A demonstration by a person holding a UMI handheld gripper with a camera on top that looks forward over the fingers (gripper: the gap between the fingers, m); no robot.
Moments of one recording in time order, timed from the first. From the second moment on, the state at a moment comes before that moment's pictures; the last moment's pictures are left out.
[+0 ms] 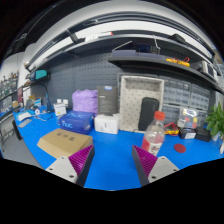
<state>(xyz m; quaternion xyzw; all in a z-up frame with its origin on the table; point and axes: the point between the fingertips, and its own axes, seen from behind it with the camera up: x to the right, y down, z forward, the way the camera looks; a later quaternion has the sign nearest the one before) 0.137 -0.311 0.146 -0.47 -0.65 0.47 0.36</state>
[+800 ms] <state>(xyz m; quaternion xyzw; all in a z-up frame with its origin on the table) 0.009 -0.203 0.086 -0.51 -0.61 0.45 0.40</state>
